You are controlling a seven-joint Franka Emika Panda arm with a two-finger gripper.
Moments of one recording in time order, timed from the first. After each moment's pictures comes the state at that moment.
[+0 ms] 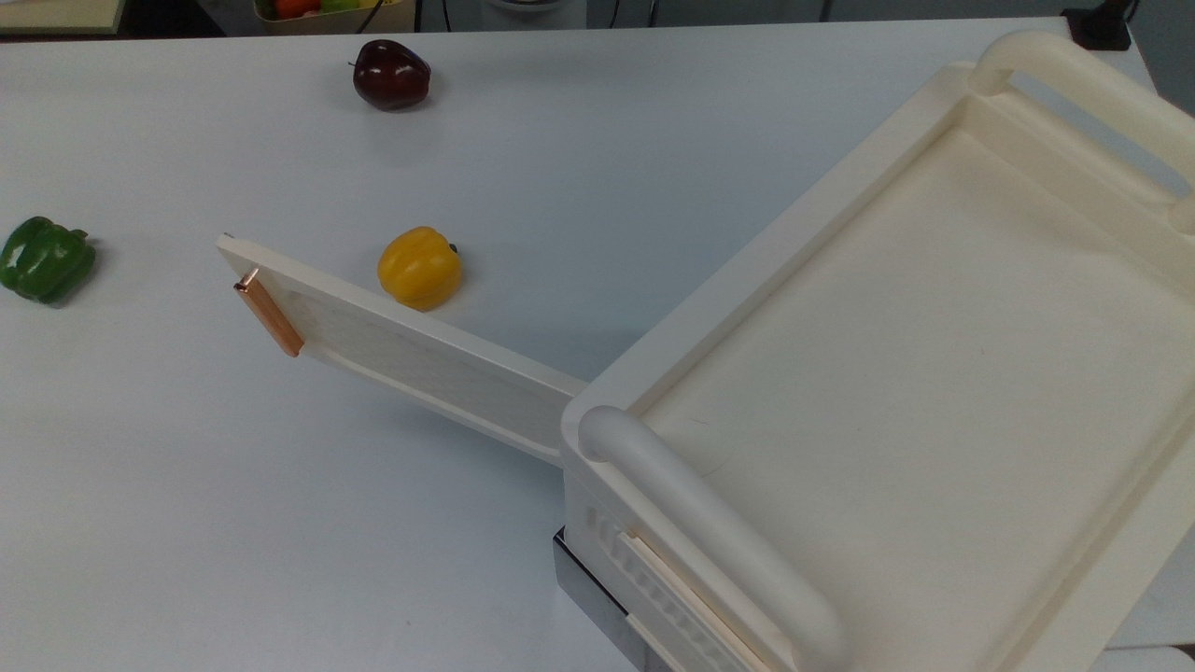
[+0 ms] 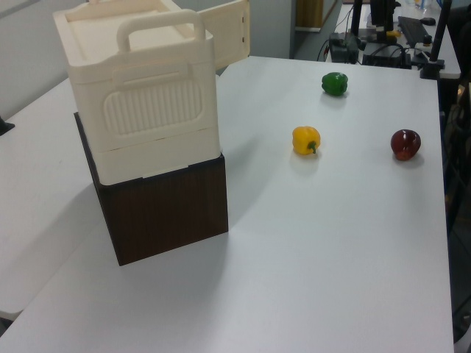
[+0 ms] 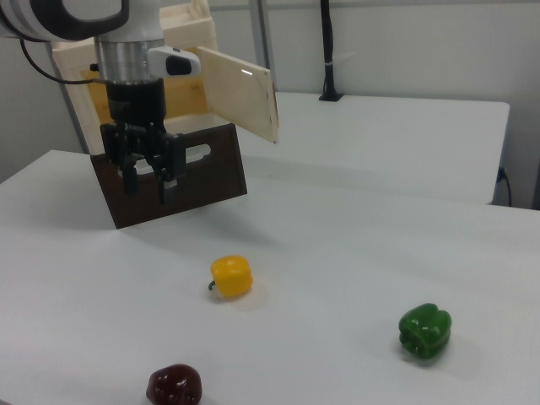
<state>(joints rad) -0.14 -0.05 0.00 -1.57 -0.05 1.32 -0.12</state>
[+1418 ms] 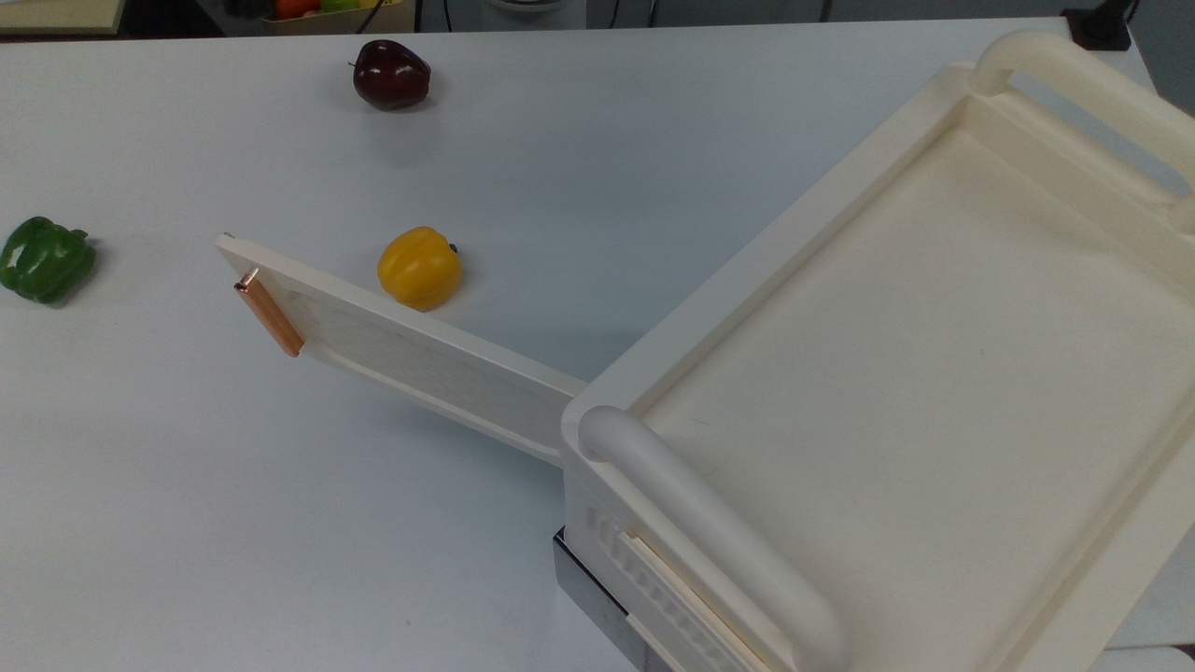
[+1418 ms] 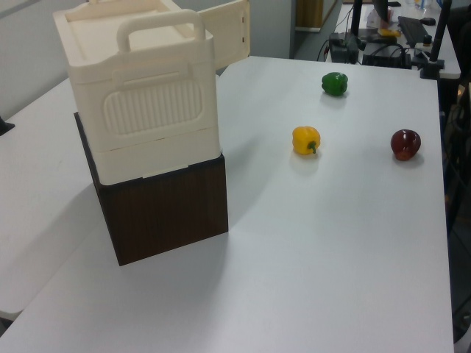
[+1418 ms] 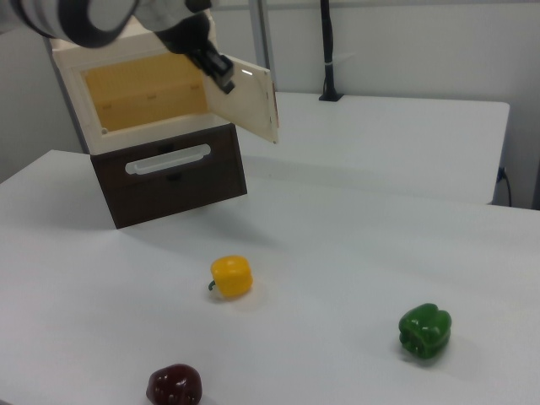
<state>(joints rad) -0.16 0.01 0.01 -1.51 0.10 2.10 0.22</state>
